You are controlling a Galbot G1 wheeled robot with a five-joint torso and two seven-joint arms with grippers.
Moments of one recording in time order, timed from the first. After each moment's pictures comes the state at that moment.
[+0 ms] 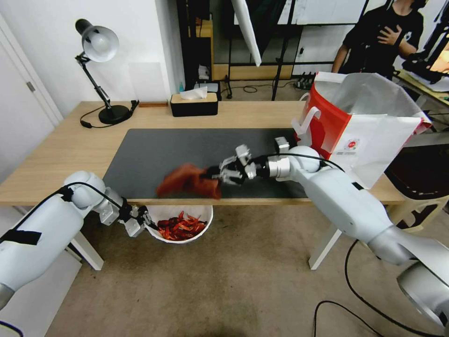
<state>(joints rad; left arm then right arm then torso) 0.61 -0.75 0.00 -1.35 0.37 -0.82 1.26 -0.38 1.05 -0.21 1.30 0.91 -0.01 -1.04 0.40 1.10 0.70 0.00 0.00</state>
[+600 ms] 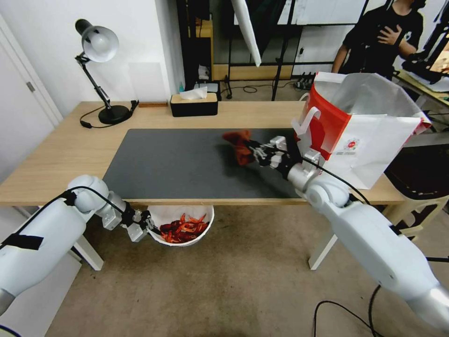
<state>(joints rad) 0.65 -0.75 0.00 -1.38 0.37 -0.82 1.26 -0.74 0.93 0.02 1.72 0.74 -0.20 0.00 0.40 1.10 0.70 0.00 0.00</state>
